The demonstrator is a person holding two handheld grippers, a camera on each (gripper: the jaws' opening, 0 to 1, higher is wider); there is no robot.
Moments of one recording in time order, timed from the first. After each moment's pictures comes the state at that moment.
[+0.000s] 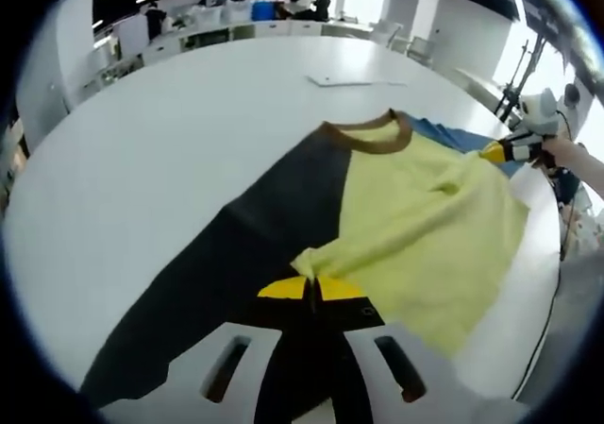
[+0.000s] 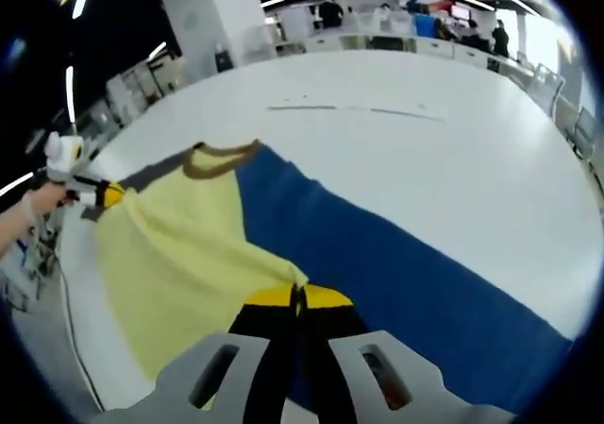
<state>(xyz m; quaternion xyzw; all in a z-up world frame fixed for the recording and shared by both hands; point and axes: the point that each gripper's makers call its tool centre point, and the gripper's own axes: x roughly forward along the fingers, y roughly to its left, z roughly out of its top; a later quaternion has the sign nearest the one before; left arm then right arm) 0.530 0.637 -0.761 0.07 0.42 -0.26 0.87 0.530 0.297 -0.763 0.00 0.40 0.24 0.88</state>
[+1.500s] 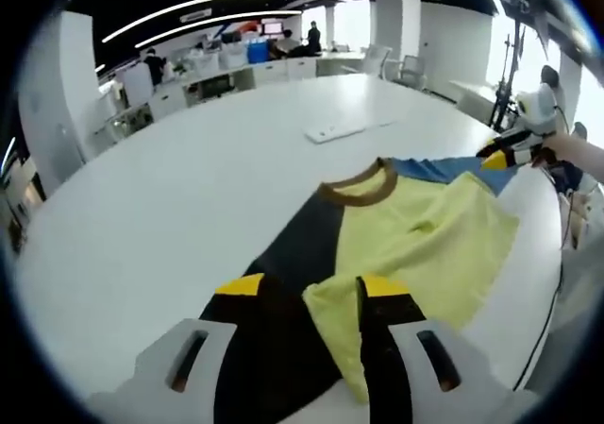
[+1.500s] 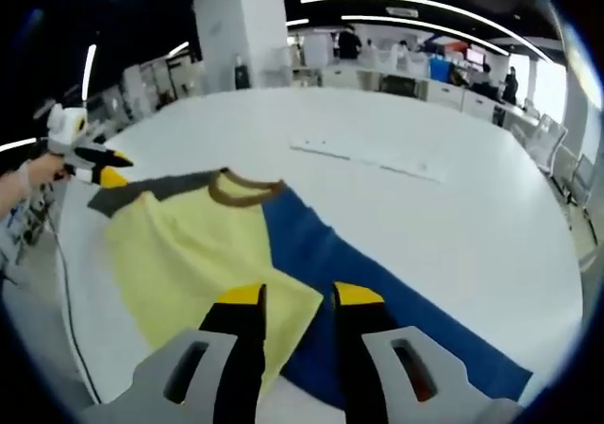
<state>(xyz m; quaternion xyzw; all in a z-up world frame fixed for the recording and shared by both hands) 0.528 0.639 -0.684 0.10 0.33 -0.25 0.90 0.522 0.305 -0.705 -0.07 0.33 0.26 0.90</state>
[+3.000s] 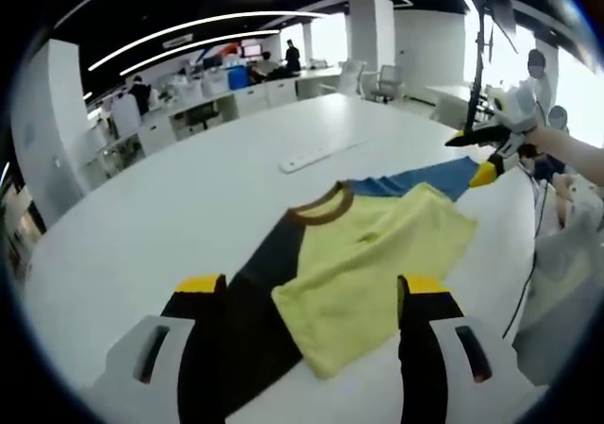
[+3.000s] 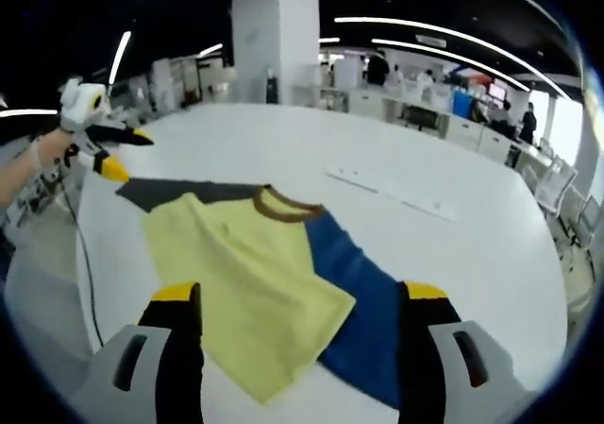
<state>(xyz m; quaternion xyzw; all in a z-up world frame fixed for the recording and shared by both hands) 0.477 0.617 -0.627 0.13 0.28 -0.30 0.90 0.478 0.329 -0.656 -0.11 0.28 0.31 0.90</state>
